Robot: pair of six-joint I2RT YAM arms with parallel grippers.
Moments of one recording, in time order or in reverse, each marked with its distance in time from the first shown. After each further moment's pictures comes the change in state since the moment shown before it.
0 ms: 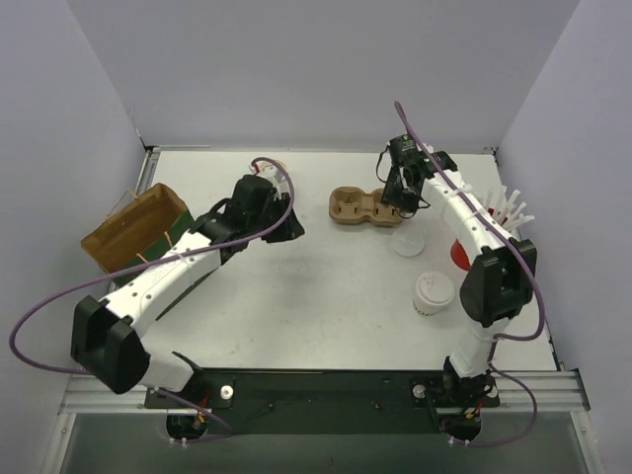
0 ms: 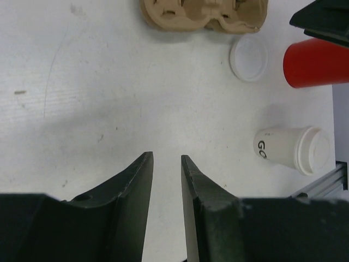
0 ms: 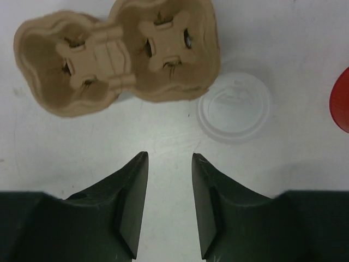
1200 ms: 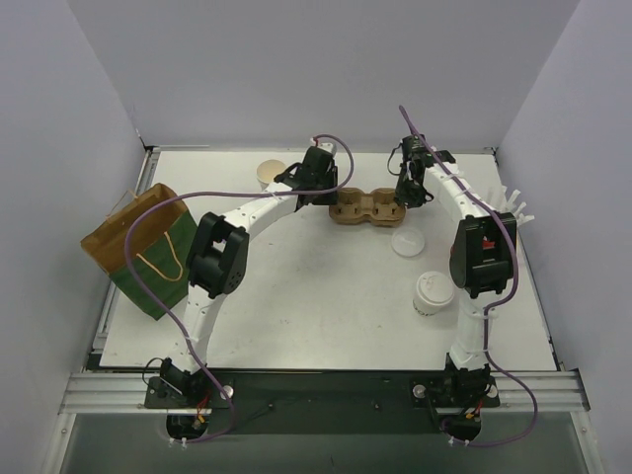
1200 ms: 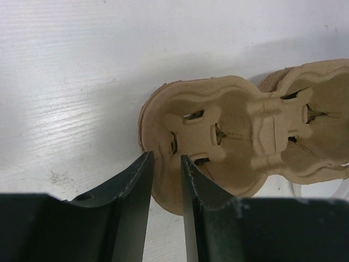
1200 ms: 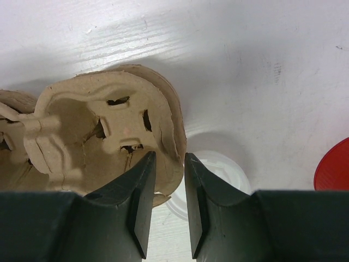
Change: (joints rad) left arm 0.000 0.954 0.800 0.089 -0.109 0.166; right arm -0.167 0.320 0.123 0.143 -0.055 -0.172
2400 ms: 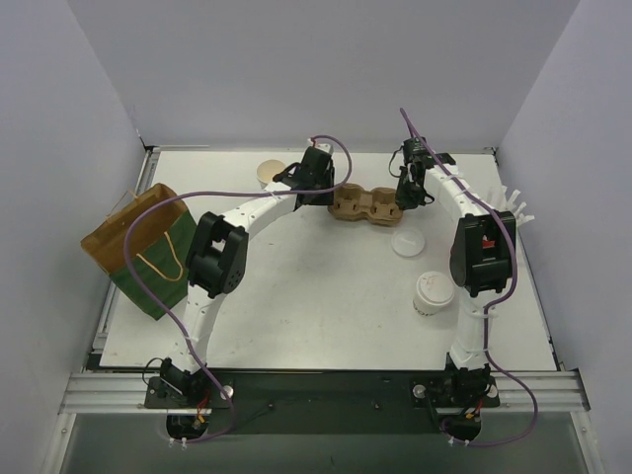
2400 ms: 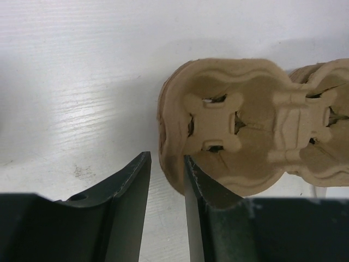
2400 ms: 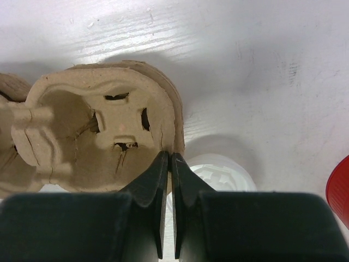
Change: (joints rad) left arm 0.006 0.001 0.001 -0.024 -0.053 0.024; right arm -0.014 0.013 -0.022 0.029 -0.052 -0.010
